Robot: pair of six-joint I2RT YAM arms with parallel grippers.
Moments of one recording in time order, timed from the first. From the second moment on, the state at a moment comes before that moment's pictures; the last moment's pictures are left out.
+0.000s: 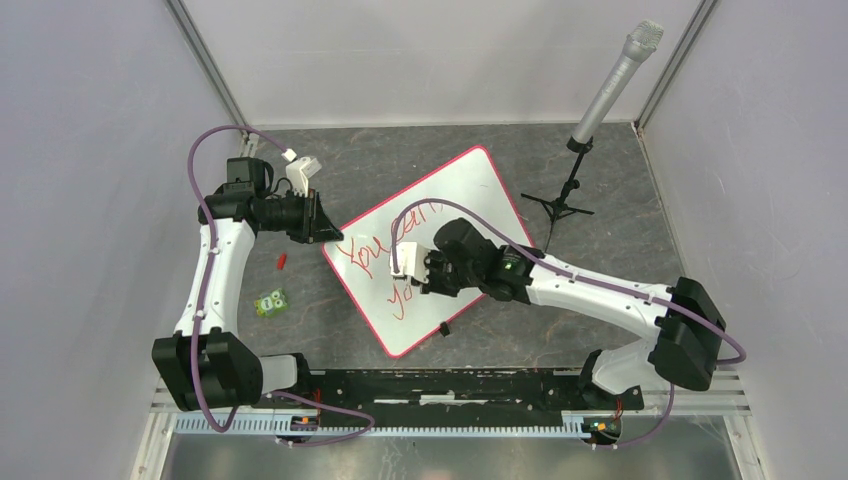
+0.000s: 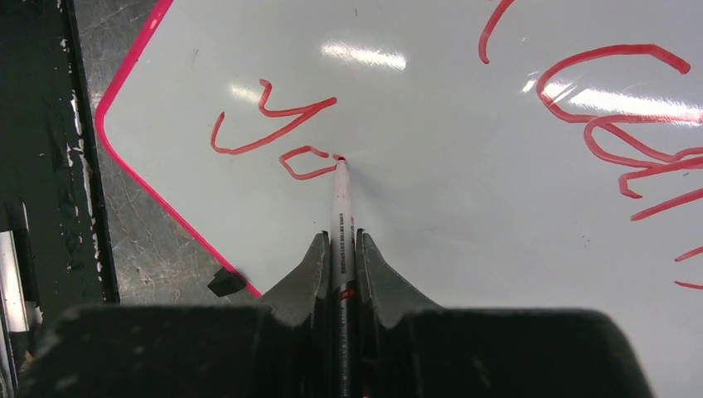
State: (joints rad) left arm 0.09 1.27 1.20 -0.99 0.82 0.27; right arm 1.03 1.42 1.07 -0.36 -0.14 -0.49
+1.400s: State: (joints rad) left arm 0.09 1.27 1.20 -0.99 0.82 0.27; right arm 0.96 1.39 1.08 -0.41 -0.13 -0.53
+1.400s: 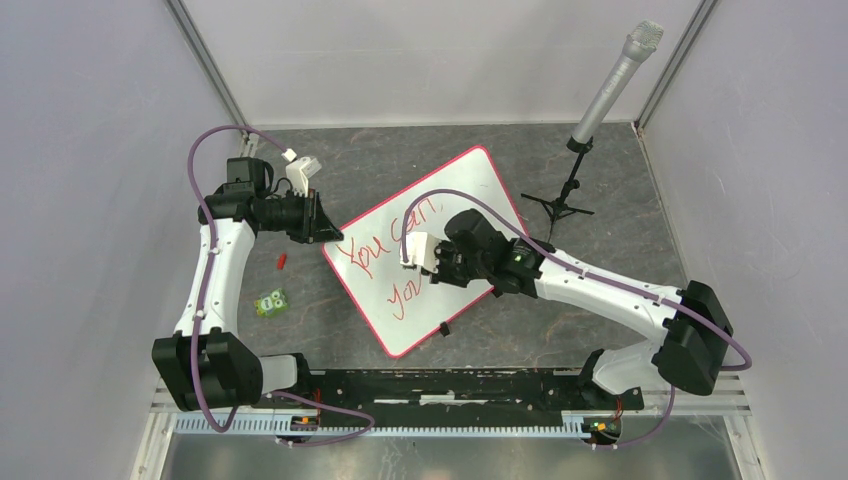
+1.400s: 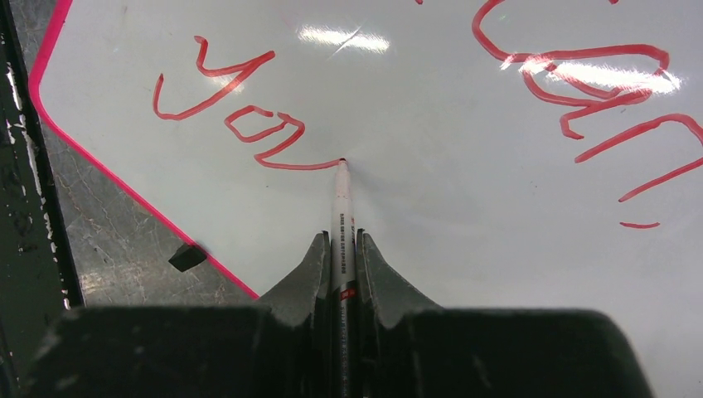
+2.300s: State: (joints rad) left arm 0.09 1.27 1.20 -0.99 0.82 0.27; right arm 0.97 1.35 0.98 -0.44 -0.18 -0.51
